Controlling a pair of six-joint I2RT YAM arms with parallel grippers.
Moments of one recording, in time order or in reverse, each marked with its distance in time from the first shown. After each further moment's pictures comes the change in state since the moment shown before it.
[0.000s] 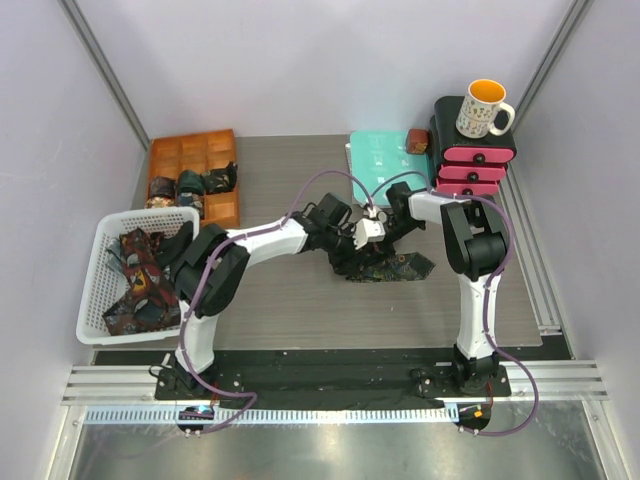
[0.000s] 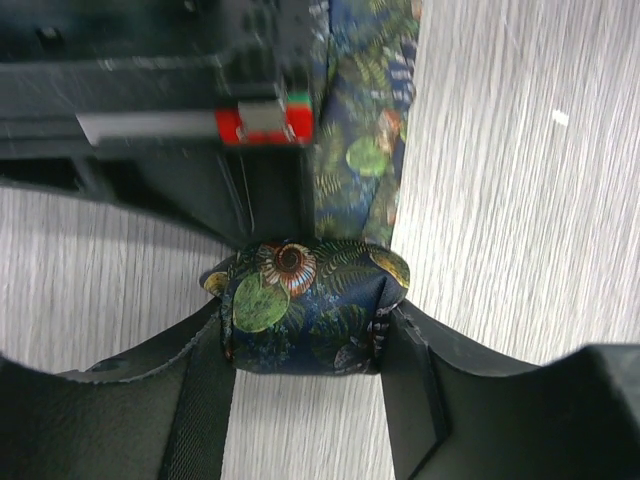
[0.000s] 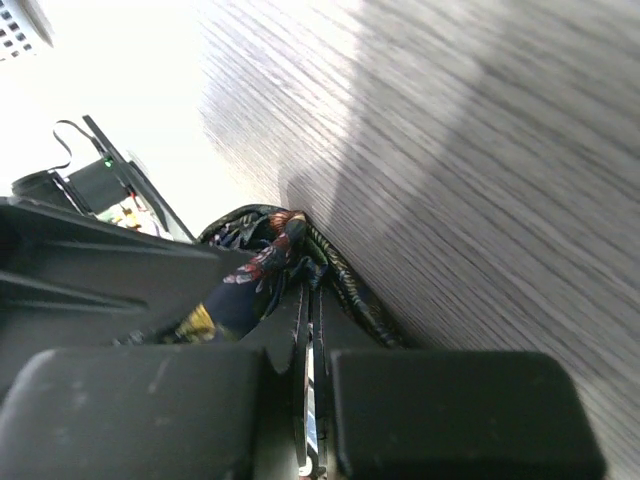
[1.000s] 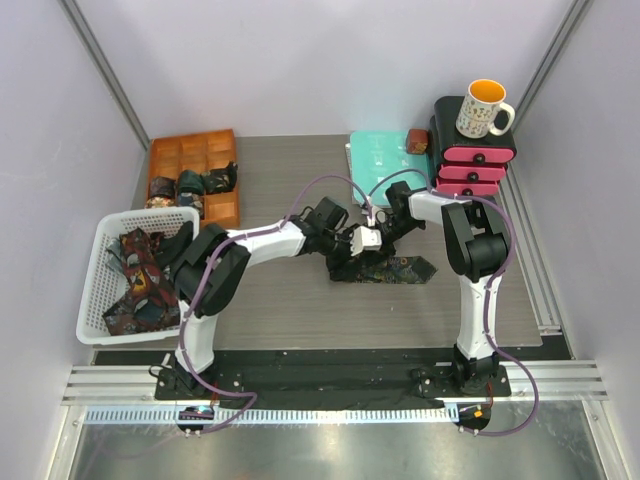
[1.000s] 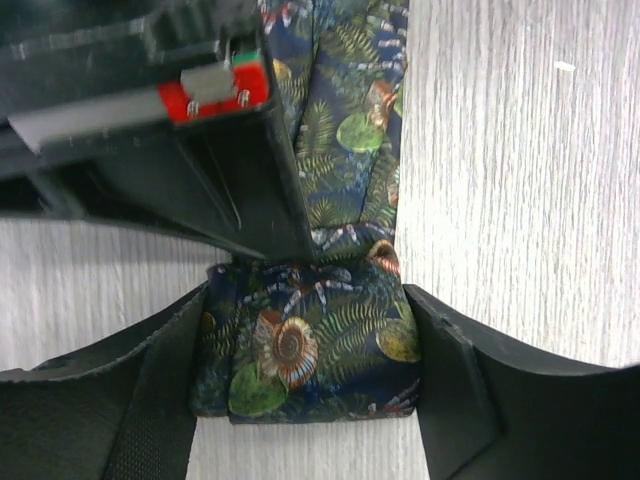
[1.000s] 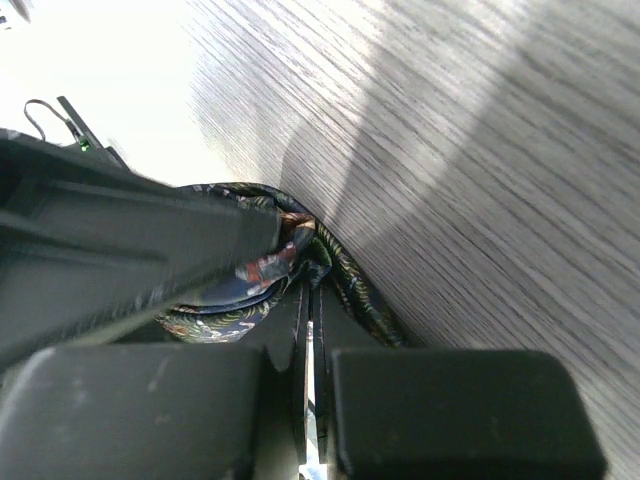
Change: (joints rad) left arm 0.005 0.010 -0.028 0.022 0.043 0.148; right arm 0.001 -0.014 -0.004 -0.008 0.016 -0.070
